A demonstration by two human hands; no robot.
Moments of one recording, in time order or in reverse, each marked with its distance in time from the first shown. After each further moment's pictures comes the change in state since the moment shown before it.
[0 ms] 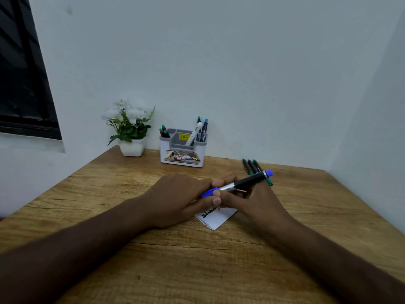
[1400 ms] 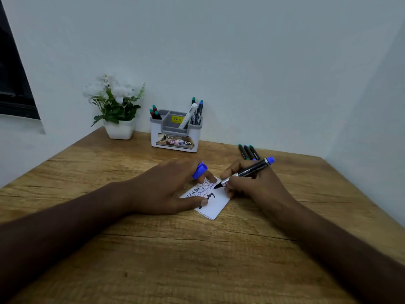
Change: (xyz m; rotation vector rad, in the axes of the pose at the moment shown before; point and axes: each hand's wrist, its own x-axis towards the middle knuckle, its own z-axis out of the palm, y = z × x) left_hand 0.004 -0.025 0.016 -0.216 -0.055 0.048; right_hand 0.016 0.018 -0.017 -0.074 0.022 0.063
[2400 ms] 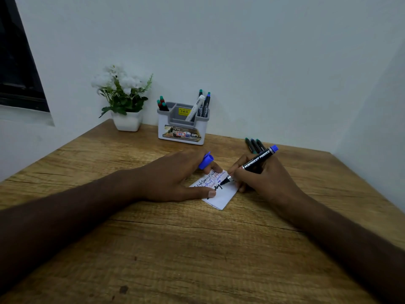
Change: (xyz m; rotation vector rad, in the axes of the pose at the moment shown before) left_hand 0.002 -0.006 0.001 -0.048 -0.030 -0.023; right_hand 0.003 0.007 0.002 -0.083 0.033 -0.048
